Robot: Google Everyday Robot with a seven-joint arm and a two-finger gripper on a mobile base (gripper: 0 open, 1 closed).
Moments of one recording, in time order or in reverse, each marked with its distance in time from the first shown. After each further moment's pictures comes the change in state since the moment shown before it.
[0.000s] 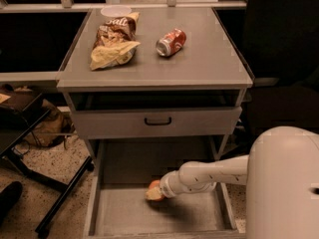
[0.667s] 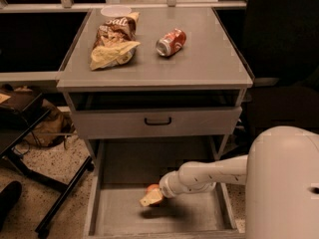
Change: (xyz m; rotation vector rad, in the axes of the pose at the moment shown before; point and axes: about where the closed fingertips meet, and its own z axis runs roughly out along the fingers) arm 0.000 0.000 0.000 0.000 0.000 0.000
